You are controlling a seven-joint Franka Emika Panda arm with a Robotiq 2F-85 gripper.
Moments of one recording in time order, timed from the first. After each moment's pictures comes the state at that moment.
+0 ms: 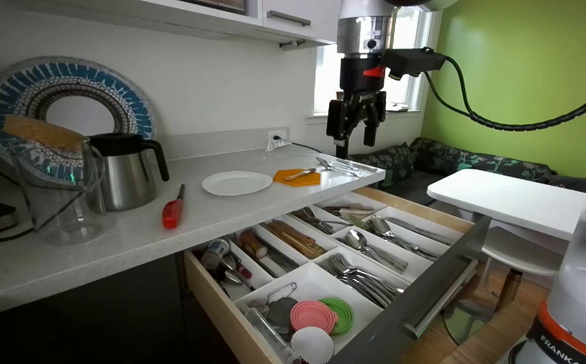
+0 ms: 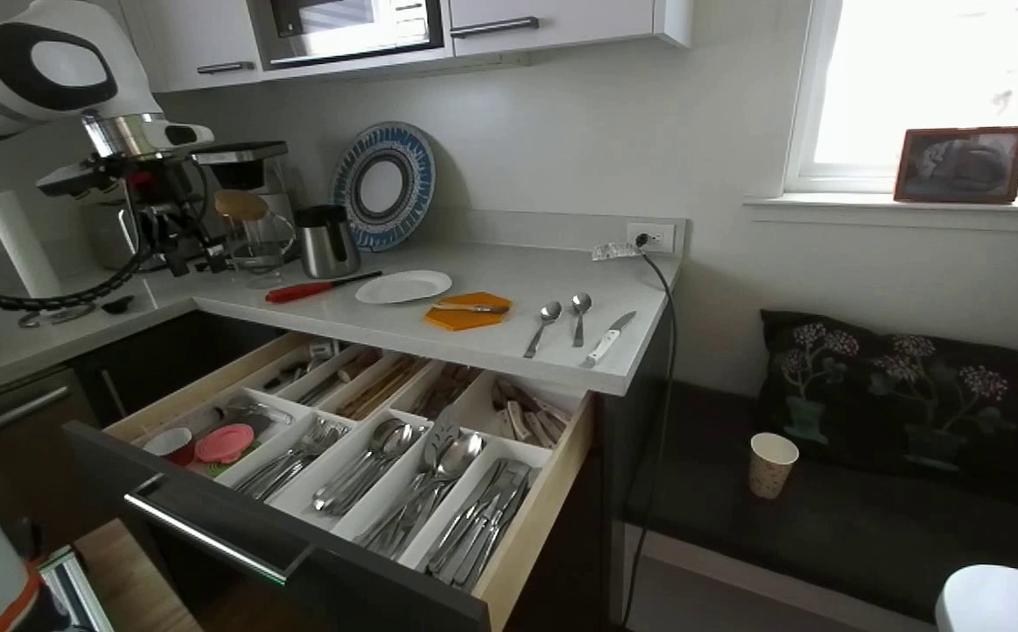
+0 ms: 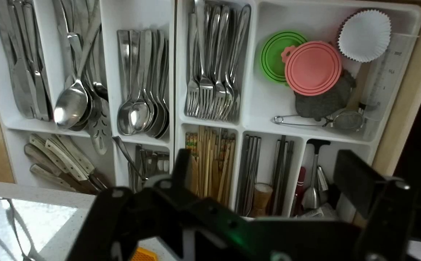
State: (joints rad) arm 0.19 -0.63 0.32 -2.42 0.02 1.86 0.18
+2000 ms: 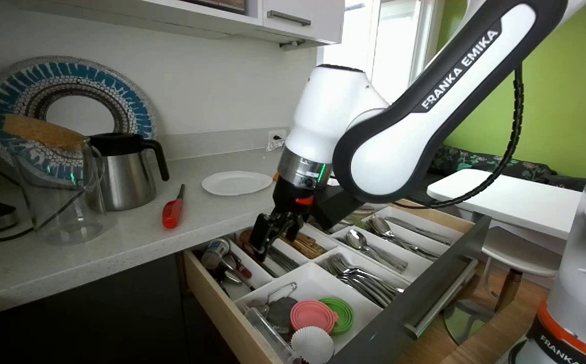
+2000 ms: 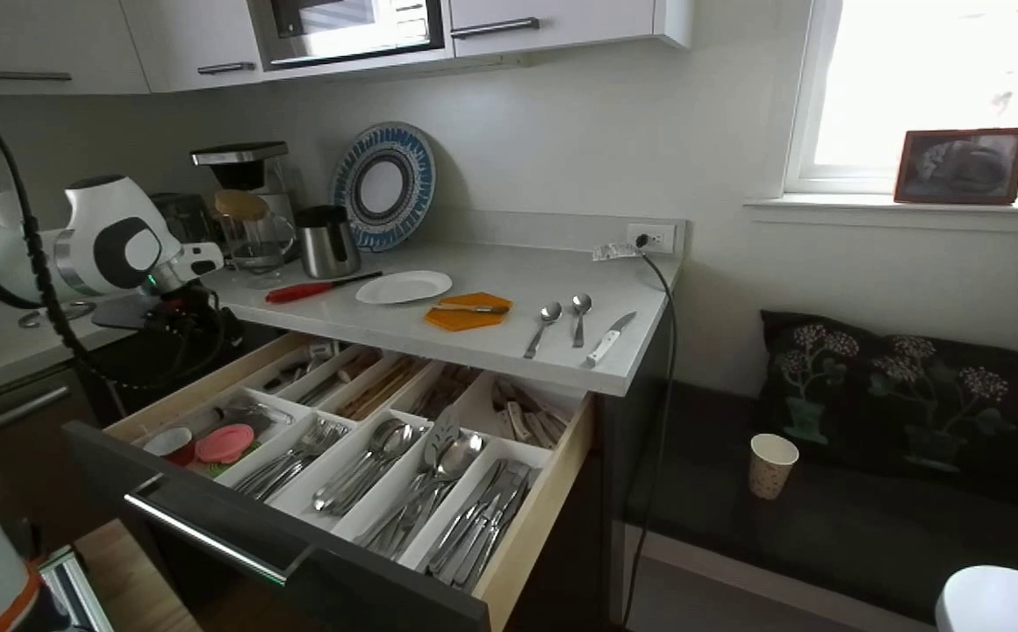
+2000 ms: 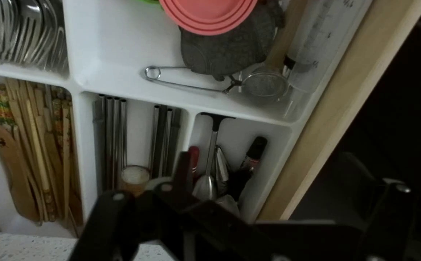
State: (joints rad) arm 0.29 -0.17 0.46 -2.65 -0.04 2.83 0.36
